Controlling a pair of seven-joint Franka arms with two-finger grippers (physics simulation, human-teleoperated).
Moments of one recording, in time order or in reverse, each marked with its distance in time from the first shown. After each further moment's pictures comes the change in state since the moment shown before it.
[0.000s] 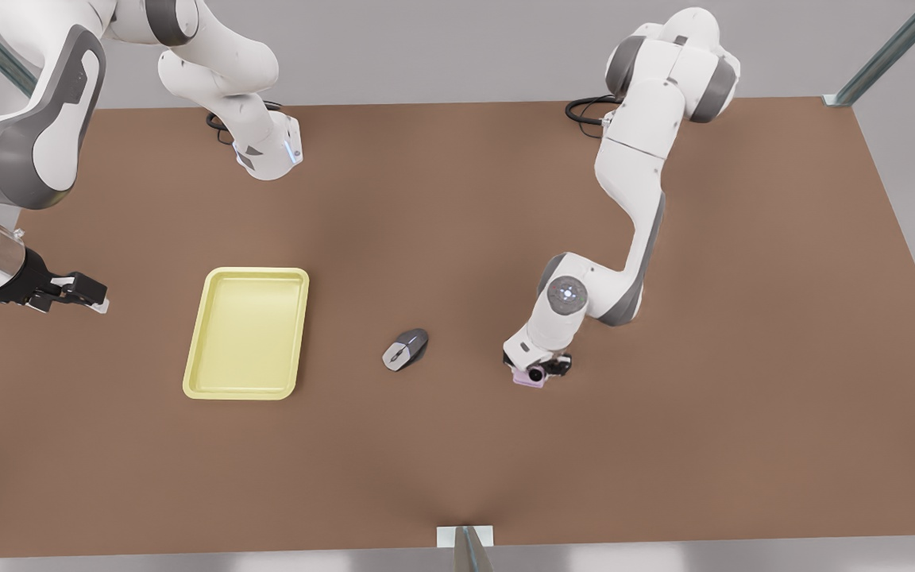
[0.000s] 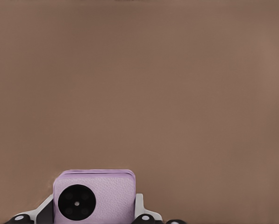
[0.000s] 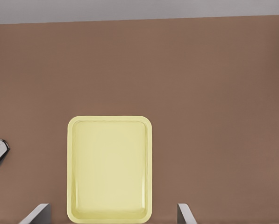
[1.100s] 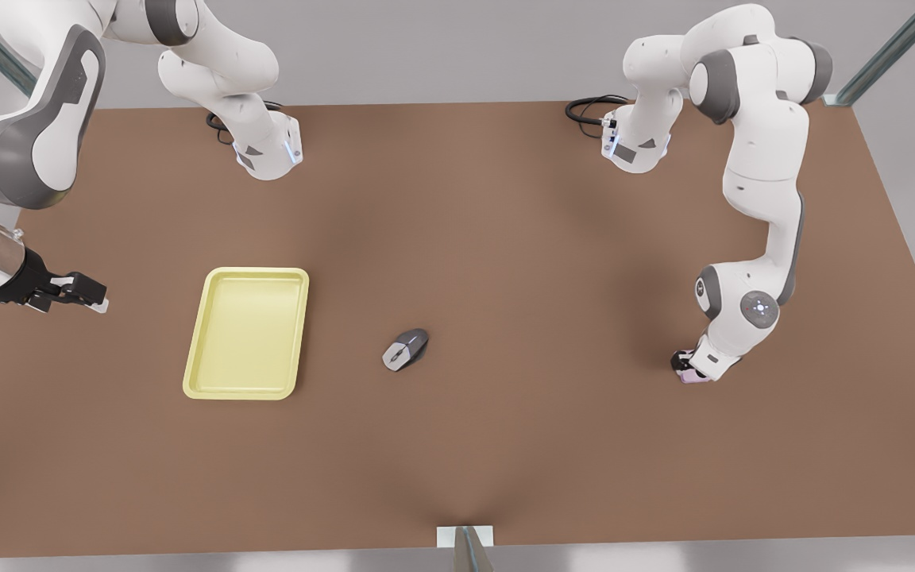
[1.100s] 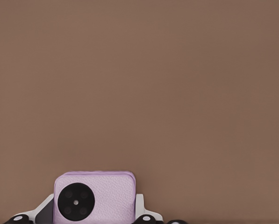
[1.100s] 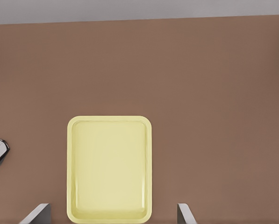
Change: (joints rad) left arm 0.582 -0.110 0.014 -0.441 0.005 0.243 0.339; right arm -0.001 0.000 0.000 0.000 0.000 0.000 0.000
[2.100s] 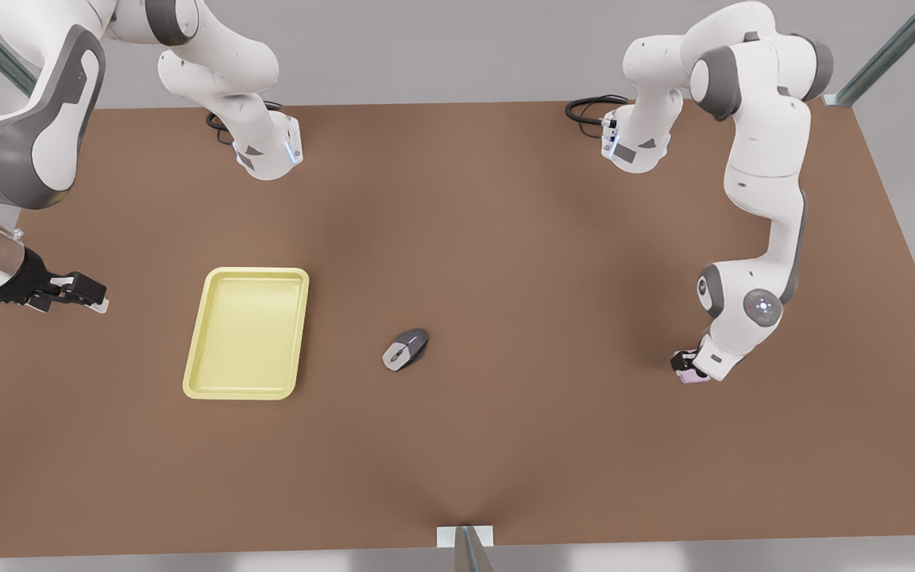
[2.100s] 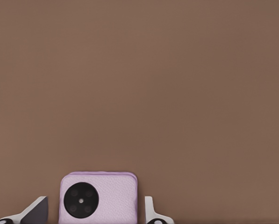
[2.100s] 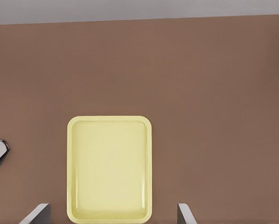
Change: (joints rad) left arm 0.000 -0.018 0.001 -0.005 -0.001 -0.005 -0.037; right arm 0.000 0.000 0.000 0.000 0.000 0.000 0.002
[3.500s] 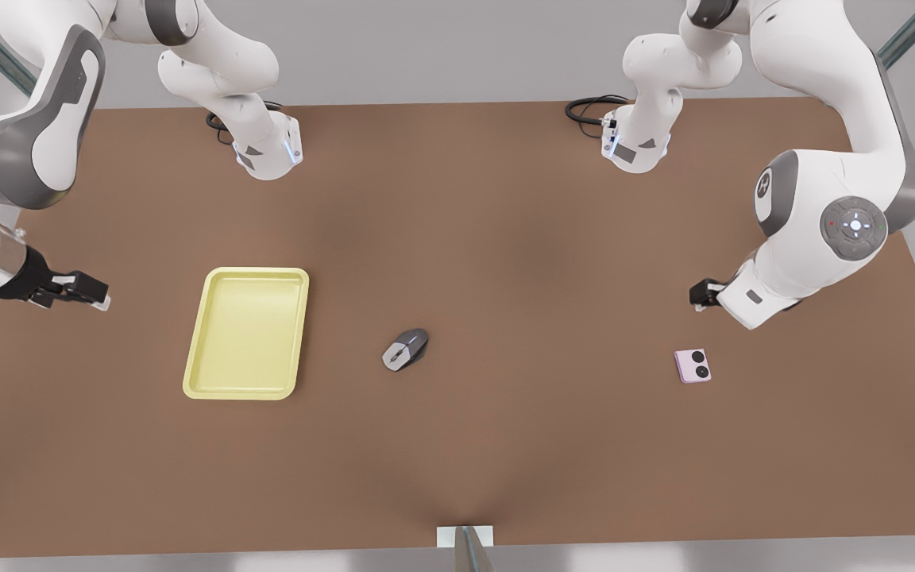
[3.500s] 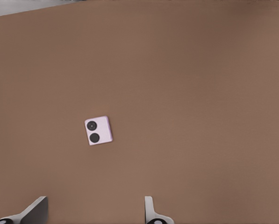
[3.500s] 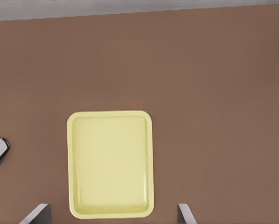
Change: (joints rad) left arm -0.083 -0.364 -0.113 0.535 0.114 -1.093 -0.021; right arm 0.000 0.000 0.000 0.000 -0.001 -0.020 0.022
